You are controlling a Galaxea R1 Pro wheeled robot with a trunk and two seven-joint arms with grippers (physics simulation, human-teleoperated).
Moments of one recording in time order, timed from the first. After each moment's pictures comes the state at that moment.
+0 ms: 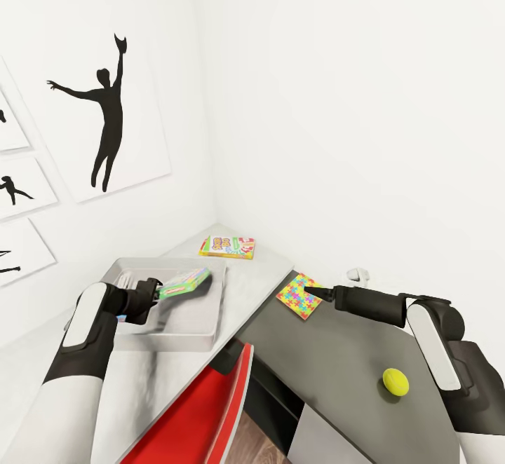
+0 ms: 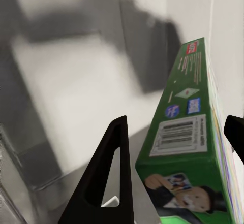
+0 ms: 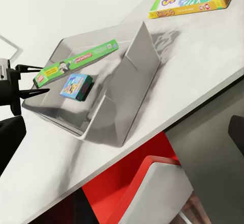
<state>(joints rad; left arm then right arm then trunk) -0.68 0.02 0.22 -1.21 1.49 0.39 1.04 -0.50 -0.22 -0.03 -1.54 -0.57 1.04 0.55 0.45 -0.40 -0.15</state>
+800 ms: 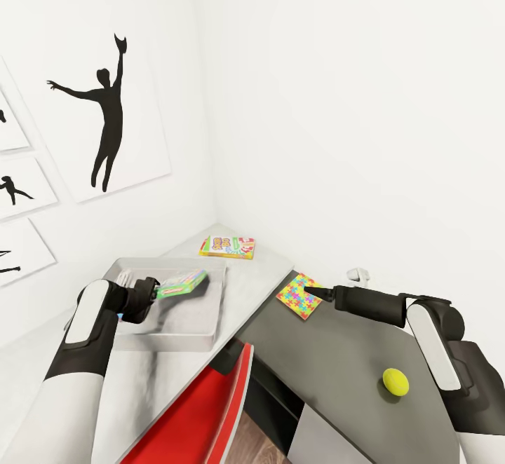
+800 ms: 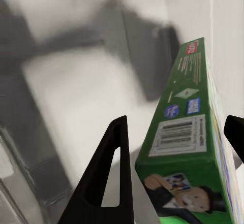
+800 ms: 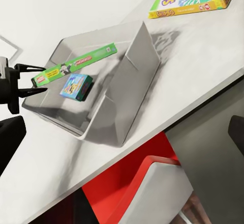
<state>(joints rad) -0.69 0.02 0.22 -1.21 1.42 0.40 1.05 -0.50 -0.22 -0.03 -1.54 -0.57 1.04 0.55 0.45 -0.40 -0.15</state>
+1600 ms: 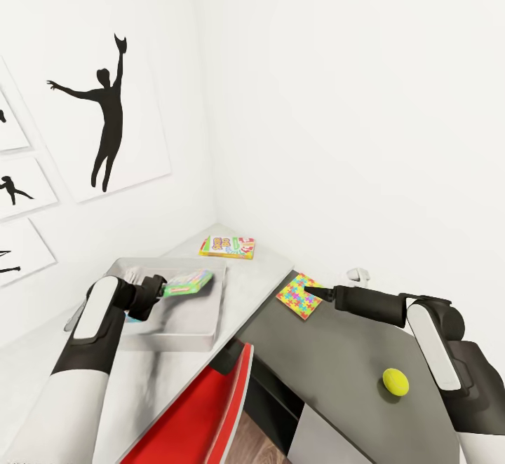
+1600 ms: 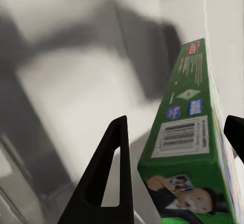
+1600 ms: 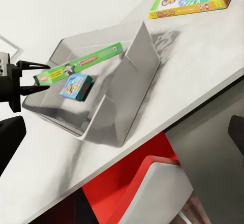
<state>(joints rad) -0.70 0.02 0.16 -1.20 1.42 0.41 1.05 -0.50 -0.22 -0.03 -1.54 -0.57 1.04 0.55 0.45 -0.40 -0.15</state>
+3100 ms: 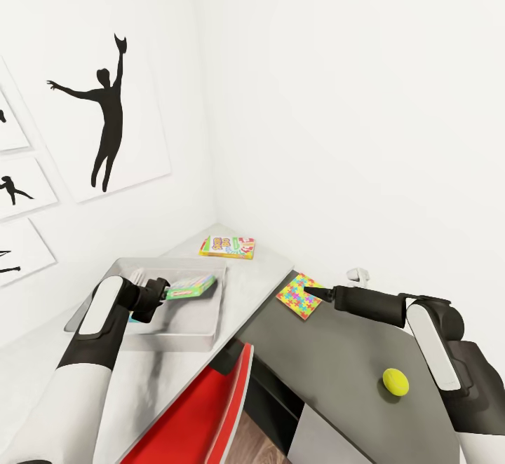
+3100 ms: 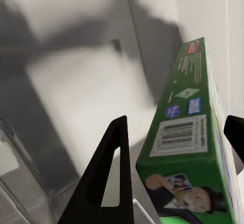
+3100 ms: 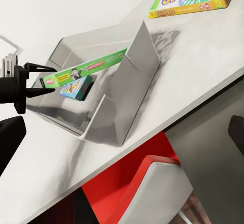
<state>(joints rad) -0.73 0.02 0.15 -1.12 1.42 0.41 1.05 -0.50 -0.22 -0.03 -1.54 -0.57 1.04 0.55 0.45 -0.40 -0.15</state>
